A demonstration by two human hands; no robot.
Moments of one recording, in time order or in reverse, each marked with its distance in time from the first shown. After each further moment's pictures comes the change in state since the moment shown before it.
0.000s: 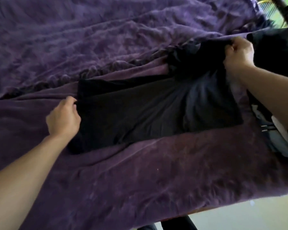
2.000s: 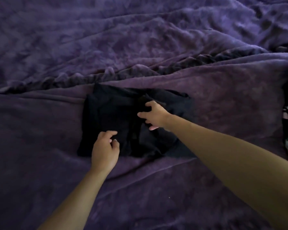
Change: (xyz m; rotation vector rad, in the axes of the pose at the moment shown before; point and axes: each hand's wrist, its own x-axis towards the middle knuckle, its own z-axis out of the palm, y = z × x) left_hand -0.035 0.031 0.067 -0.548 -0.342 -0.302; right_hand -0.132 -0.133 0.223 0.193 -1.112 0.393
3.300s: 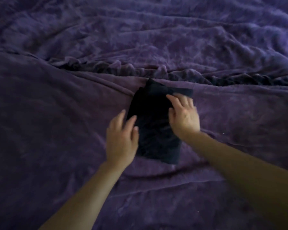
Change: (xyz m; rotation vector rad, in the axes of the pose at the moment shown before) left_hand 0.015 -0.062 -0.061 0.158 0.322 0.248; right_hand 0.003 -0.025 0.087 -0.774 0.583 -0.760
